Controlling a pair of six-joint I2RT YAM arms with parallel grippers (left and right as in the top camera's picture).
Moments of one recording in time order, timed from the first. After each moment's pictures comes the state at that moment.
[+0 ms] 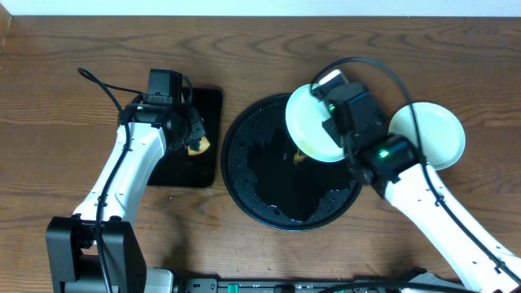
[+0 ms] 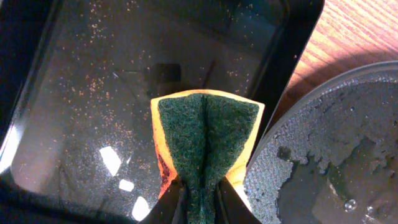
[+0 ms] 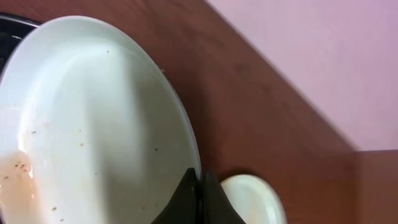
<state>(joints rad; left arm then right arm) -0.08 1.59 1.14 -0.77 0.07 -0.48 0.52 1.38 1.10 -0.48 0.46 -0.29</state>
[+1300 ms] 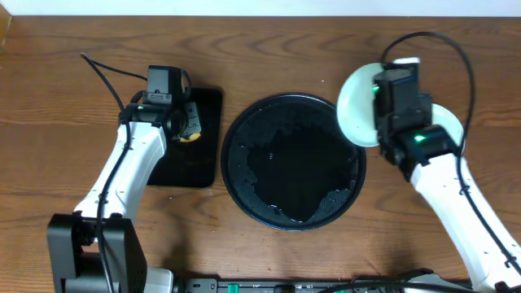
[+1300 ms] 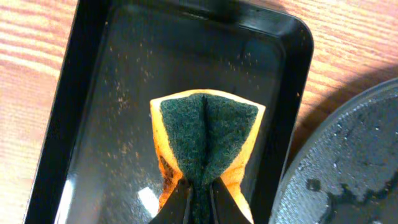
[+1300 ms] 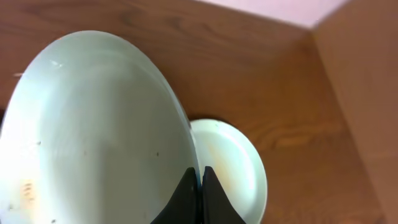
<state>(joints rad) -0.08 1.61 1.14 -0.65 -0.04 -0.26 0.26 1.38 1.10 -0.53 0.61 0.07</state>
